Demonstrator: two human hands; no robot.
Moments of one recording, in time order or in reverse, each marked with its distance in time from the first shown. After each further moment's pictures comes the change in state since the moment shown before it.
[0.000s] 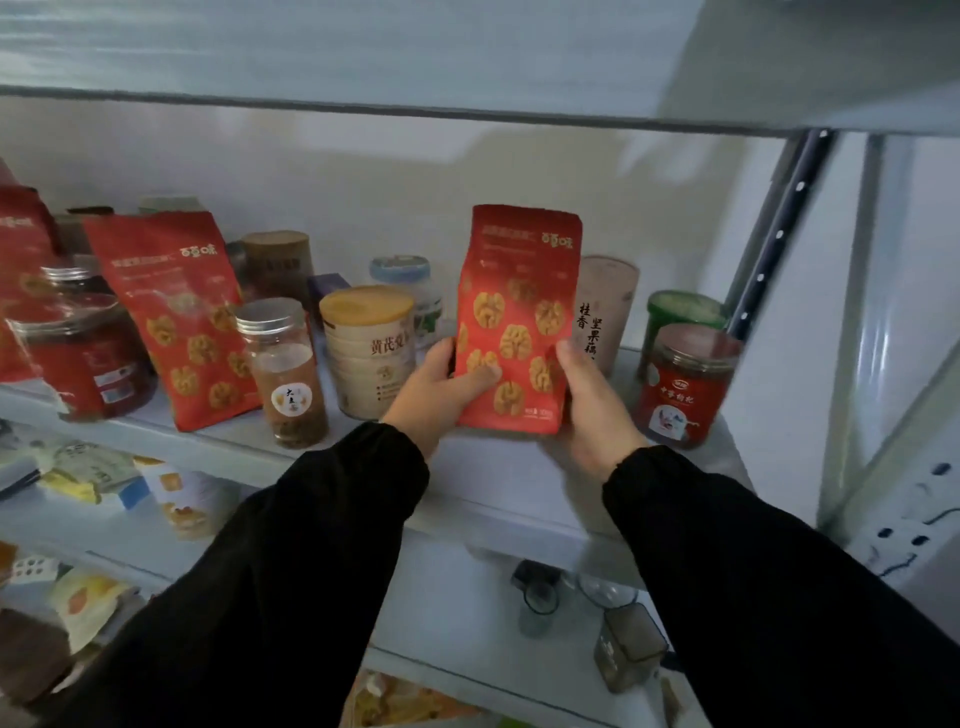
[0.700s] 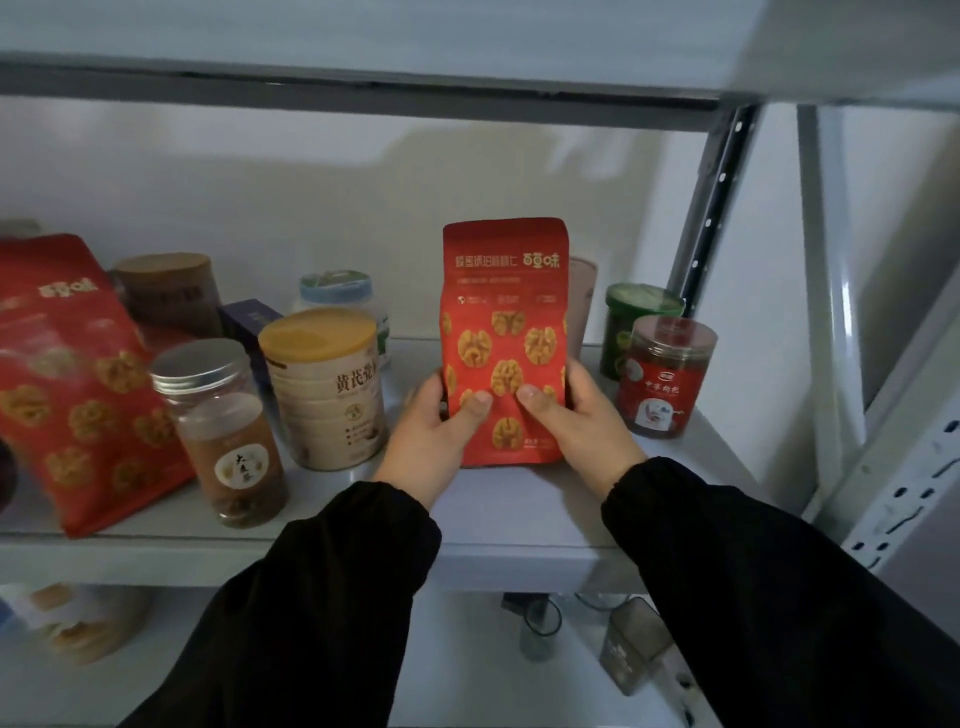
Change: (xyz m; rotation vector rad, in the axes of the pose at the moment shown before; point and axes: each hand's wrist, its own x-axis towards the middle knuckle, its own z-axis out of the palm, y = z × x) left_hand 0.022 -0.033 -0.013 0.083 -0.149 0.130; right_hand 0.000 0.017 0.007 -0.280 0.192 -0.205
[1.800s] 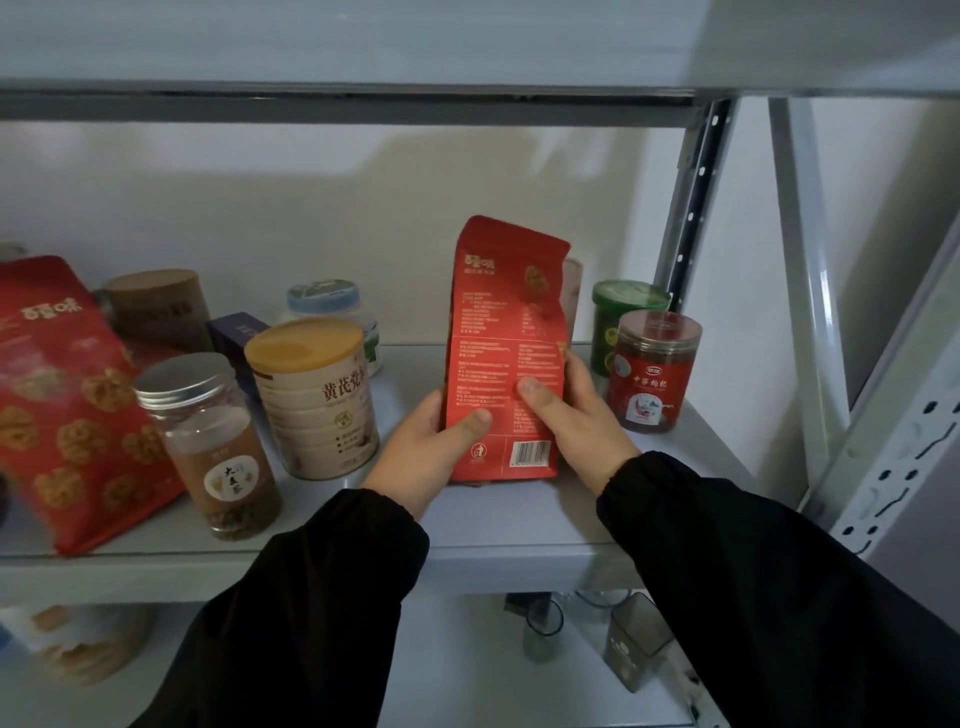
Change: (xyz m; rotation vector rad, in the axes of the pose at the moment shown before) left_hand -0.012 0.012 0.003 -0.171 -0.169 -0.079; right_hand -0.004 -0.002 -0.005 0.025 0.032 0.032
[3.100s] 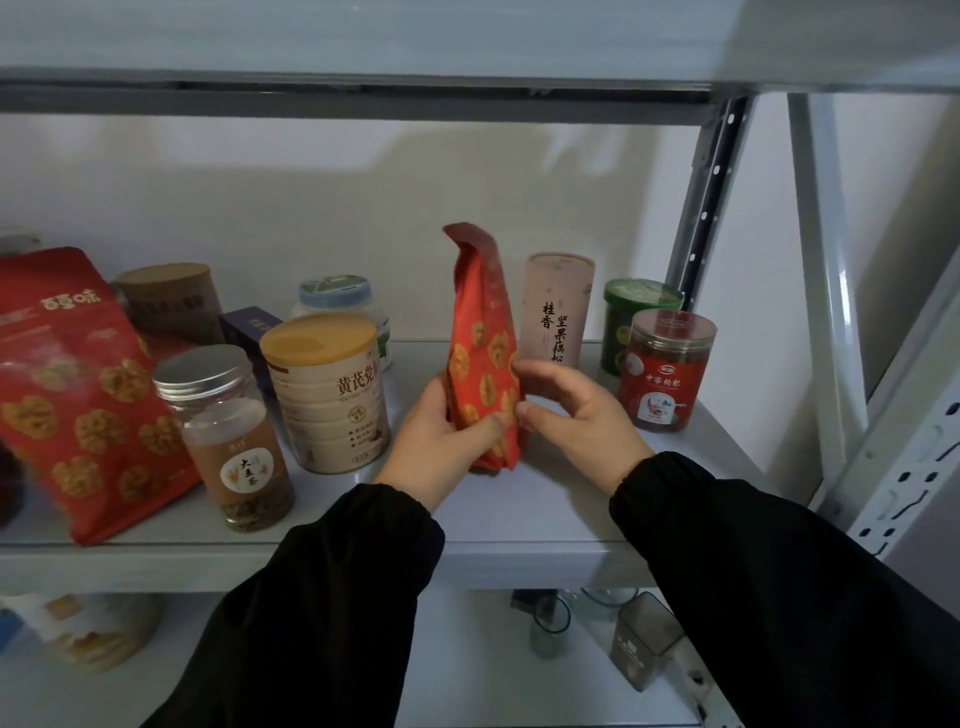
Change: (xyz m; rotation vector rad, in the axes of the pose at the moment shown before) left_hand 0.008 -0.006 -0.004 0.198 0.150 0.045; right_hand 0.003 0.007 -0.001 -0.228 -0.062 -0.120
